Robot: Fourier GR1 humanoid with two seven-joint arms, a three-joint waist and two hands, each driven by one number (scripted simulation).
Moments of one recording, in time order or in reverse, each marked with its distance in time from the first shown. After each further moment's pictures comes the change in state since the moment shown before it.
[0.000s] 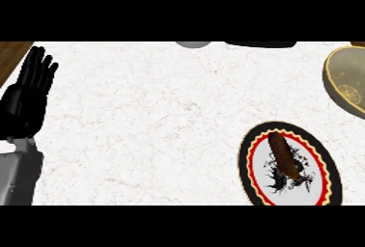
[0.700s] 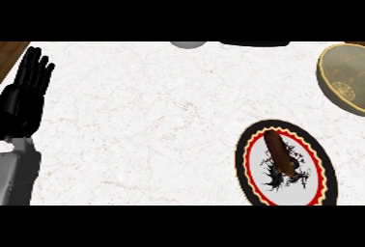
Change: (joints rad) left arm -0.002 0.007 0.015 0.020 -0.011 0.008 -0.002; right arm -0.240 0.266 0.232 0.047 0.113 -0.031 0.101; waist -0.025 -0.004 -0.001
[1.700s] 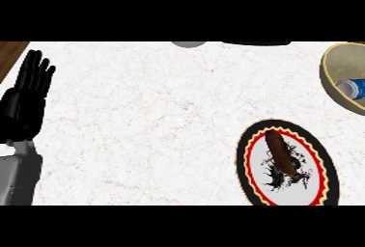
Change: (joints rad) left arm 0.021 -0.015 0.001 -0.015 0.001 -0.004 -0.016; right arm -0.085 0.209 -0.158 0.287 -0.090 -0.178 0.072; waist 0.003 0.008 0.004
